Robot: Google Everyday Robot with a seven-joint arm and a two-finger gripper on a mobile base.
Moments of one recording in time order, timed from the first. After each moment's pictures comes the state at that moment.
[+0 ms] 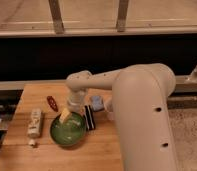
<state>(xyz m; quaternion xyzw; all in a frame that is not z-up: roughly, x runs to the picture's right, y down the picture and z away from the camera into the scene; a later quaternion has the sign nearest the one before) -0.142 0.169 0.814 -0.45 0.09 0.43 0.78</state>
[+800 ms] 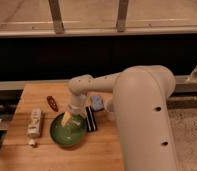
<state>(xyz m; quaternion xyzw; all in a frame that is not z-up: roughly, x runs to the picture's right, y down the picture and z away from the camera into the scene) -0.135 0.189 0.815 -0.46 0.10 0.44 0.76</state>
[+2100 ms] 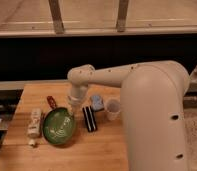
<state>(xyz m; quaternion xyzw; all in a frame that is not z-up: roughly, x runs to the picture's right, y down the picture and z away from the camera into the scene) -0.138 0.114 0.782 -0.41 0.06 0.46 0.78</state>
